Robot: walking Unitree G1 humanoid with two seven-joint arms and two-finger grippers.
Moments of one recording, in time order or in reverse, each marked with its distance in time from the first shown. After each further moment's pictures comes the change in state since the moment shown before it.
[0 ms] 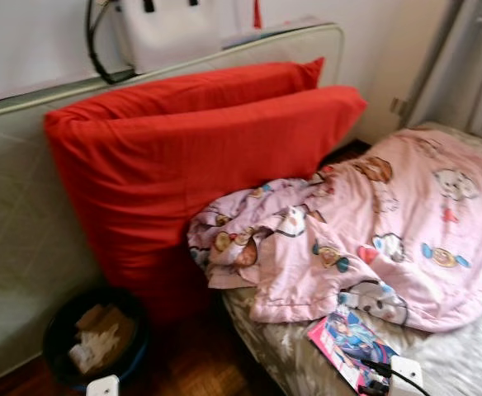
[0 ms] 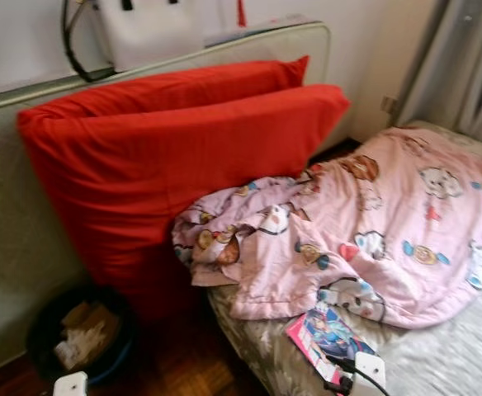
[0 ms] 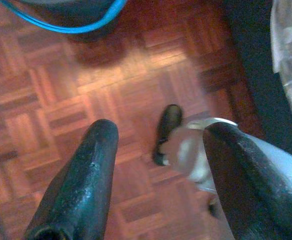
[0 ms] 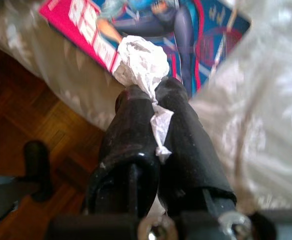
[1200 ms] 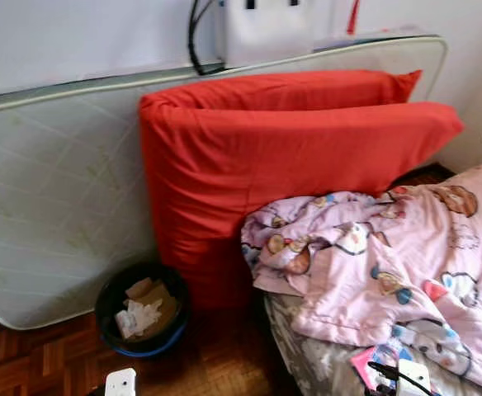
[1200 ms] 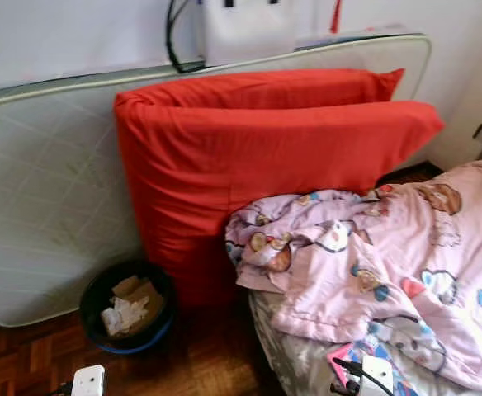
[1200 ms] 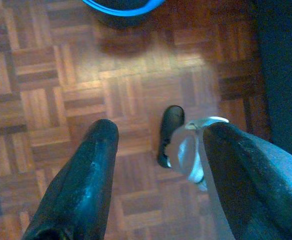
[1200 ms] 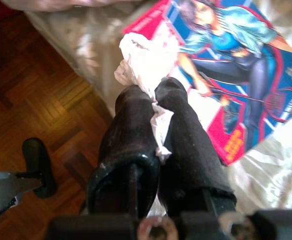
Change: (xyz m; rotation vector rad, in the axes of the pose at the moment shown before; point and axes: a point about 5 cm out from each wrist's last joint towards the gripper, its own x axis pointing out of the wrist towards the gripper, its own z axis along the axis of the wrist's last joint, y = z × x) left arm 0.001 -0.007 0.003 0.040 -0.006 -0.025; right arm -0.002 -0.008 -0.003 0.019 0.018 -0.009
